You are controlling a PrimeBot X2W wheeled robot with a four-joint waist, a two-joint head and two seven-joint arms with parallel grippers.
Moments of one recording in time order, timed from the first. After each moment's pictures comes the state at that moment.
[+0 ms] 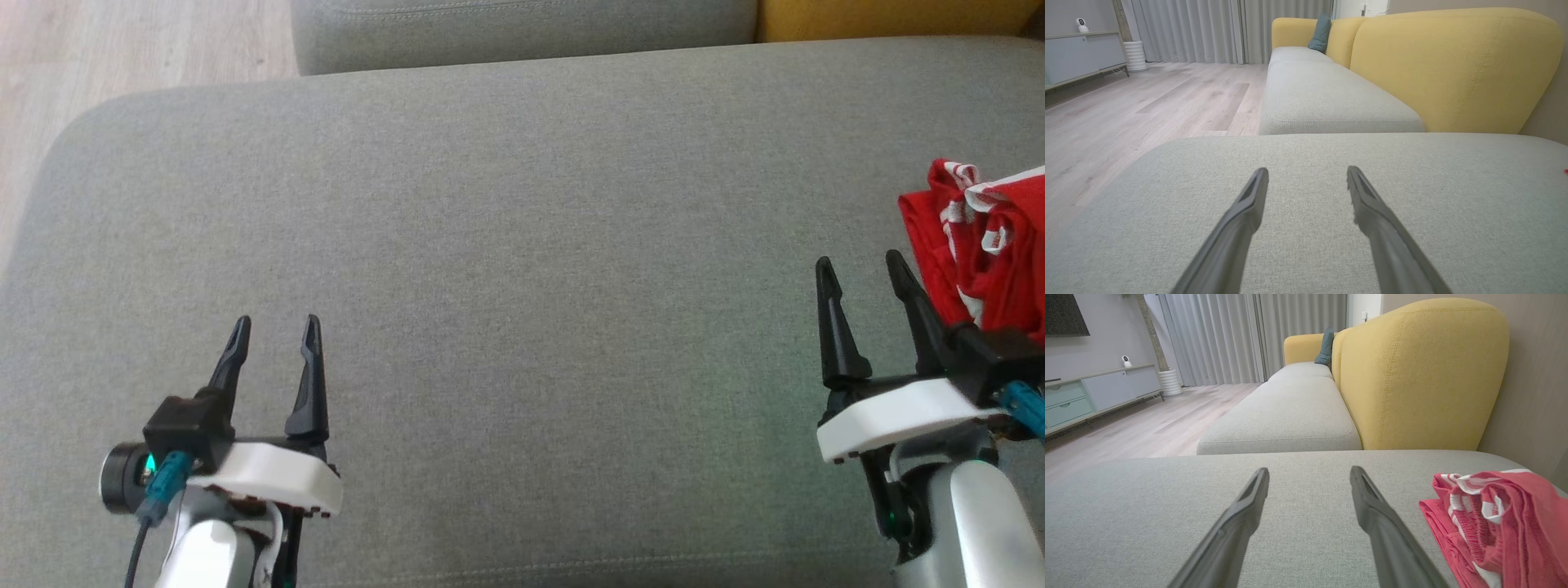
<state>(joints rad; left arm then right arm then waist) -0.04 0.17 -0.23 0.12 -0.24 0.14 -0.22 -0.09 -0.05 -0.03 0.05 0.10 0.14 0.00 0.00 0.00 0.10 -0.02</state>
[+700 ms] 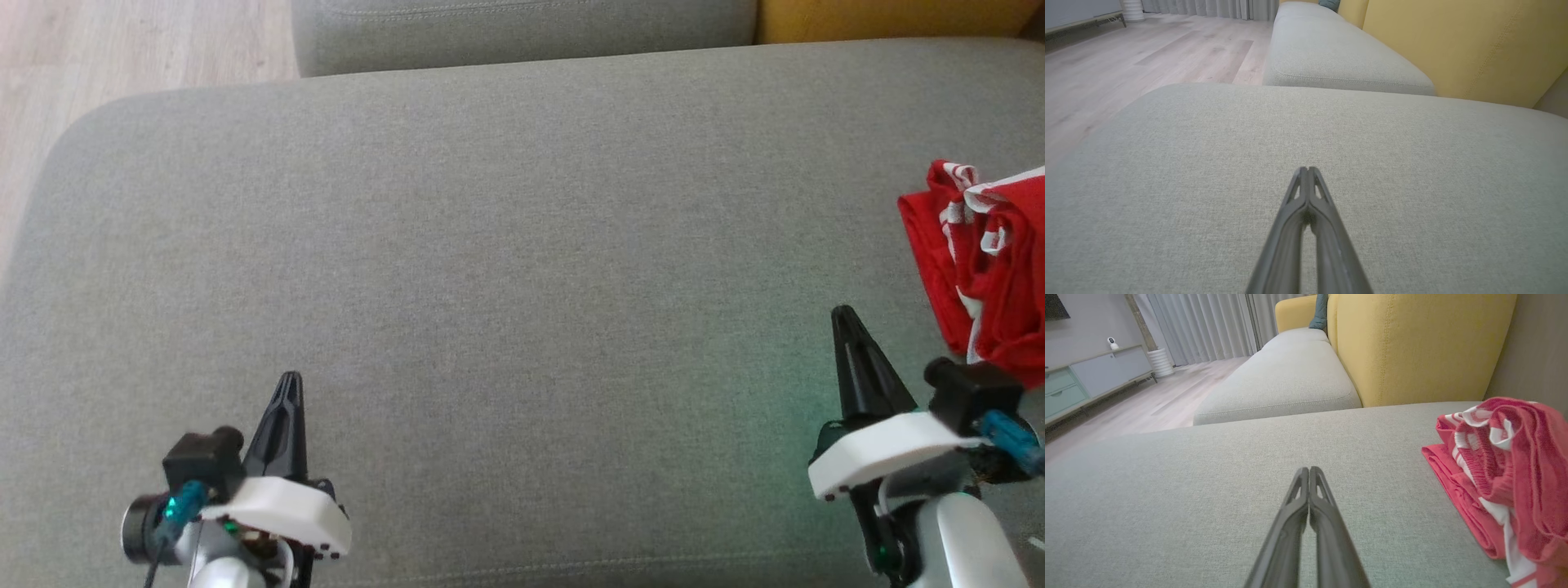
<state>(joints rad) 0.01 0.15 -0.25 0.20 -0.28 0.15 -0.20 -0.04 -0.05 -0.02 0.14 0.13 0.14 0.00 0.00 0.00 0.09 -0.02</state>
